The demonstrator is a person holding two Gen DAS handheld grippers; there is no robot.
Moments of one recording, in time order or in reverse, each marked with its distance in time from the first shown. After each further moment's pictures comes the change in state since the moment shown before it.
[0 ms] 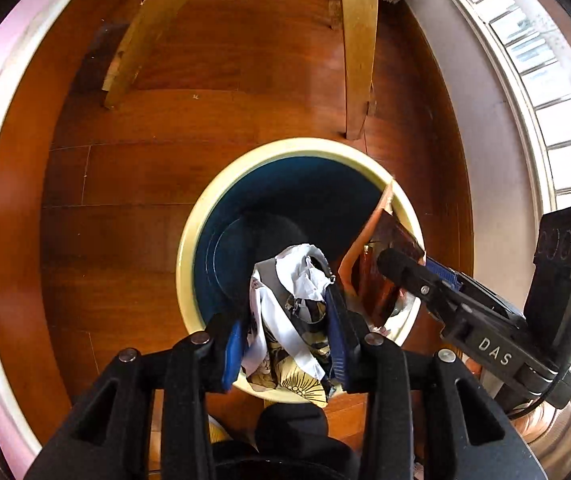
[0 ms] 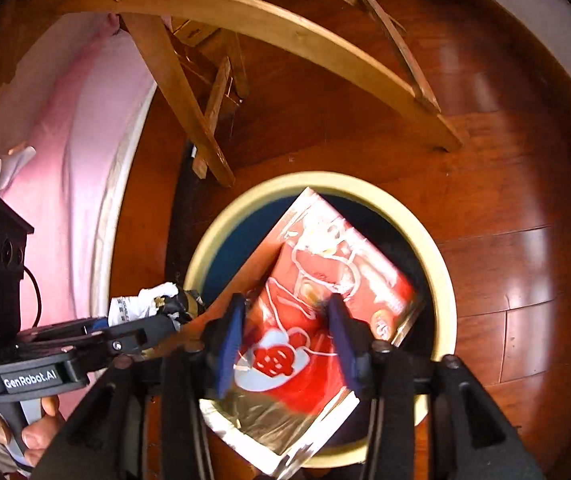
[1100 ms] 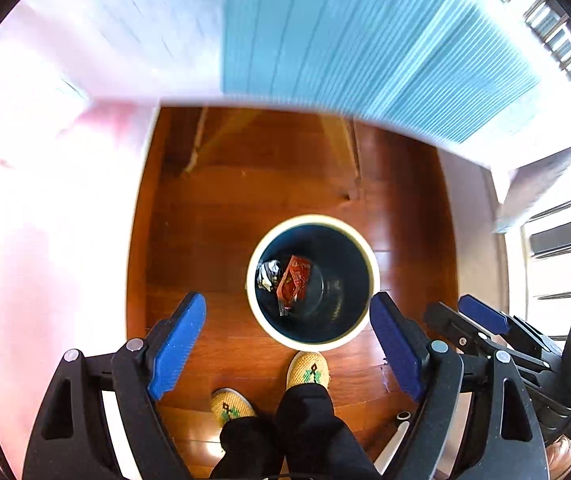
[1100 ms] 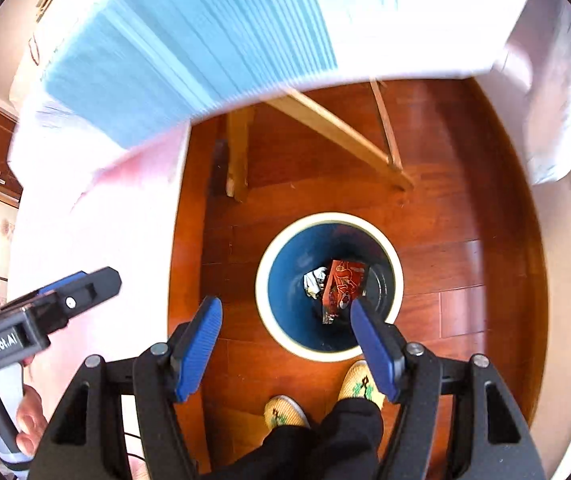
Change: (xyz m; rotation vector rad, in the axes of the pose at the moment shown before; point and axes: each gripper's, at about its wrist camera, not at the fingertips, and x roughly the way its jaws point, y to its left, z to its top) left arm -0.253 -0.035 -0.025 0.002 -0.196 0.134; right arm -0.210 0.147 -0.003 -0.031 -0.034 -0.182
